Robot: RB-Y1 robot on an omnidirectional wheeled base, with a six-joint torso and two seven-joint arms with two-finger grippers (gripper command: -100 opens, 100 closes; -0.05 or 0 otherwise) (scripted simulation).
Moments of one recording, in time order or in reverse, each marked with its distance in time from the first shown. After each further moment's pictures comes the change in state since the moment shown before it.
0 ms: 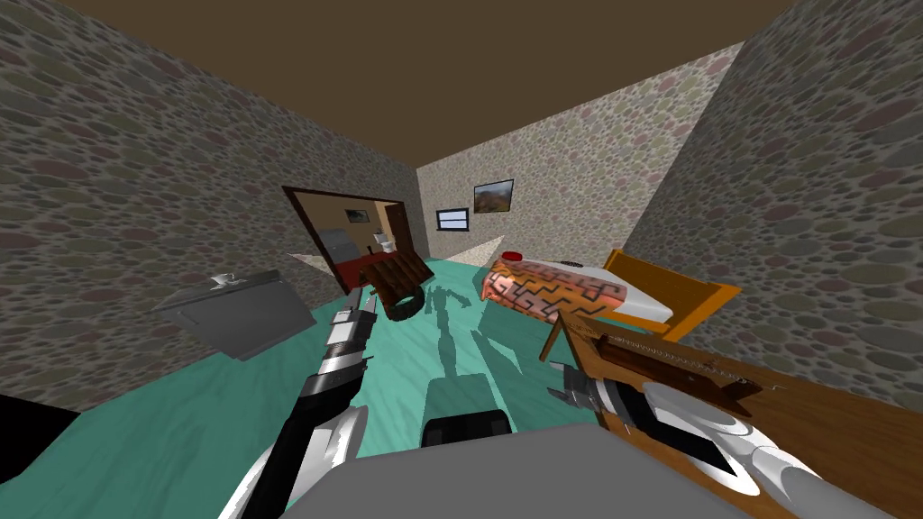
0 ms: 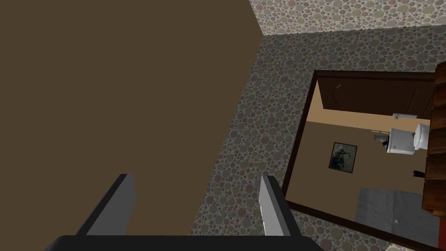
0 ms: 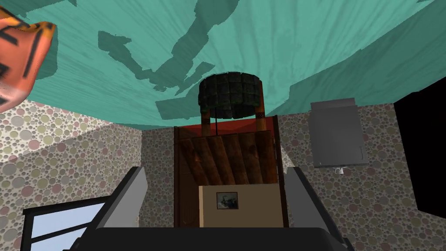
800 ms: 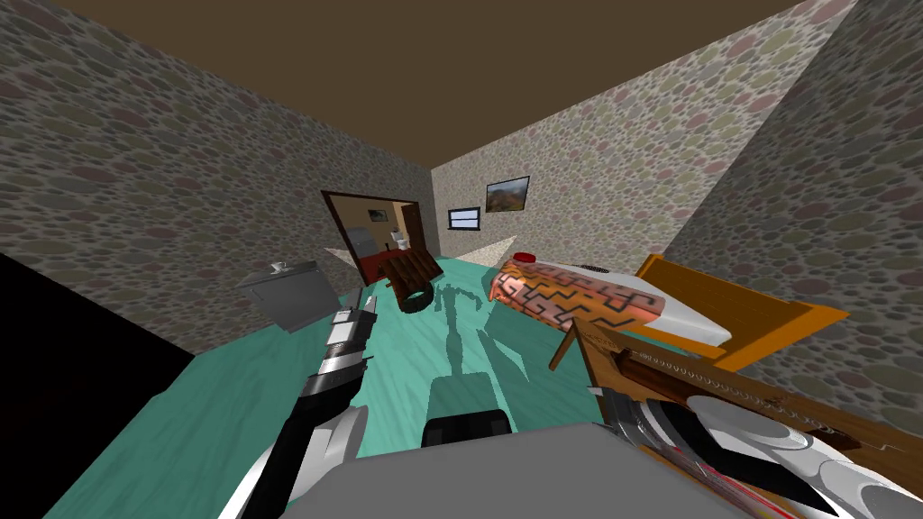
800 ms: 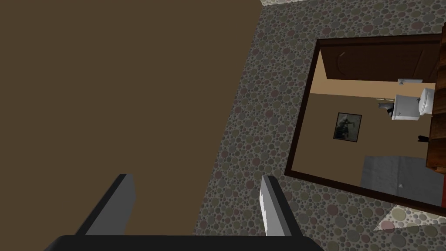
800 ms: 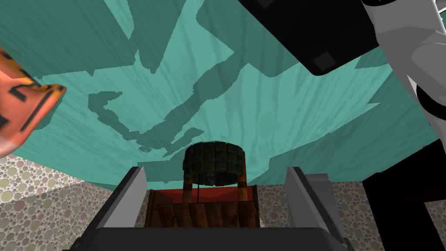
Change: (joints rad) left arm 0.000 0.000 0.000 0.000 0.000 0.000 0.000; right arm 0.004 -0.141 0.104 0.175 0.038 -0.017 0.023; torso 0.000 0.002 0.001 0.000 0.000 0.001
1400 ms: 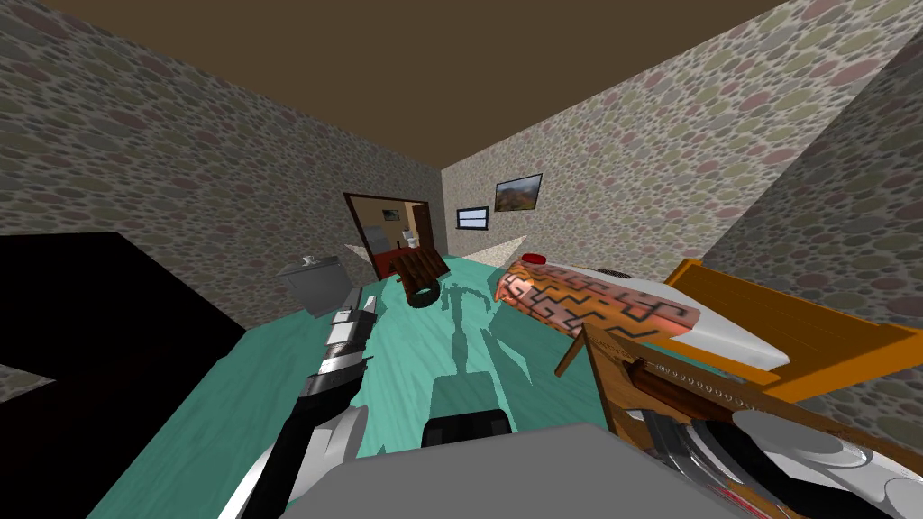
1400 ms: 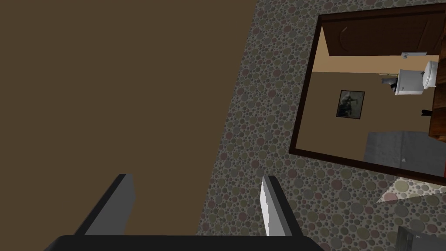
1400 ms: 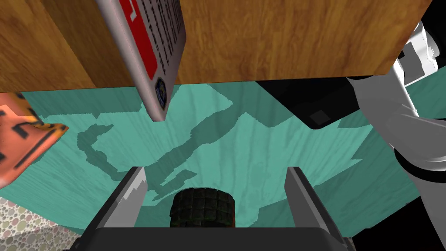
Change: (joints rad) left arm 0.000 0.000 0.000 0.000 0.000 0.000 0.000; right arm -0.007 -0.070 0.083 0.150 0.018 -0.015 0.025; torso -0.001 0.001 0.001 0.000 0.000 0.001
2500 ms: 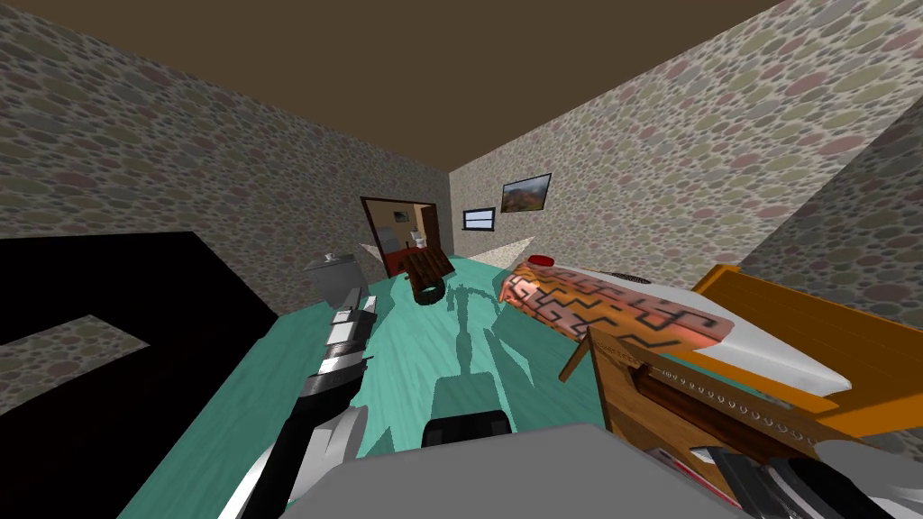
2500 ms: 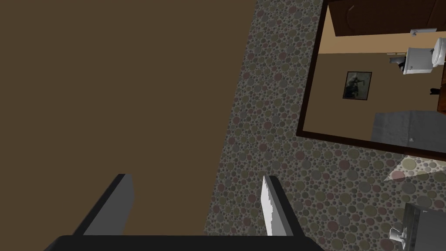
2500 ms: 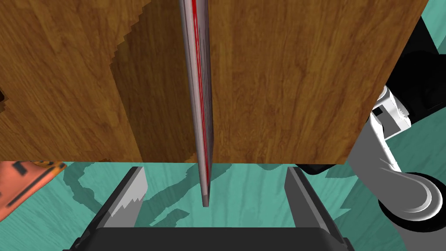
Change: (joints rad) left arm 0.000 0.000 0.000 0.000 0.000 0.000 0.000; right arm 0.010 -0.049 0.076 0.175 -0.009 -0.042 0.063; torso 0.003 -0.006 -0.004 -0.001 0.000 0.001
